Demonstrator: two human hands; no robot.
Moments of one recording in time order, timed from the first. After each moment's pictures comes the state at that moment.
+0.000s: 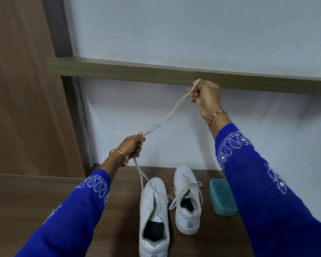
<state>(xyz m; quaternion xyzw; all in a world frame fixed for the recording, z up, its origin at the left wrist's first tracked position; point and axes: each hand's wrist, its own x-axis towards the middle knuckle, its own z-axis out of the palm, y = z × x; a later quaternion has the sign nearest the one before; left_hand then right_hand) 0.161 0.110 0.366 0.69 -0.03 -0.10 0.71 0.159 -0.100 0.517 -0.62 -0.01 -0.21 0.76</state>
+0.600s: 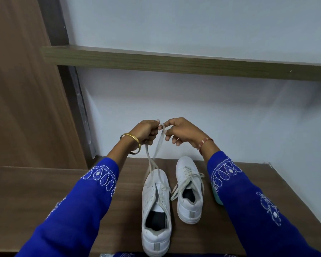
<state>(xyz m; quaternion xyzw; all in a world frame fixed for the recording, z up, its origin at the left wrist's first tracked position) 0.152 0.076 0.400 0.73 -0.10 -0.13 0.67 0.126 -0.074 0.430 -0.87 -0.08 0.09 0.47</state>
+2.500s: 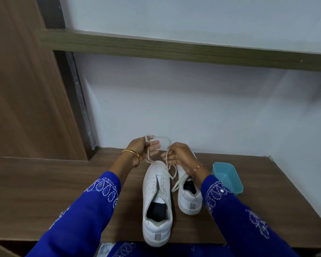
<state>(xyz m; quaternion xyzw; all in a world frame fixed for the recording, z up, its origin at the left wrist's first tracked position) 0.144 0.081 0.319 0.53 0.11 -0.16 0.83 0.119 -0.072 0.318 -0.72 0.05 0.12 0.68</state>
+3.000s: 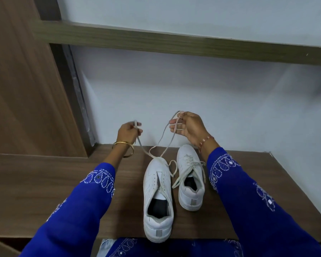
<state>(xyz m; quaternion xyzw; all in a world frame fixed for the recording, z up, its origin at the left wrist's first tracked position) 0.181 0.113 0.317 0.78 0.08 0.07 0.61 0.150 -0.081 0.380 -0.65 0.05 0.03 0.76</state>
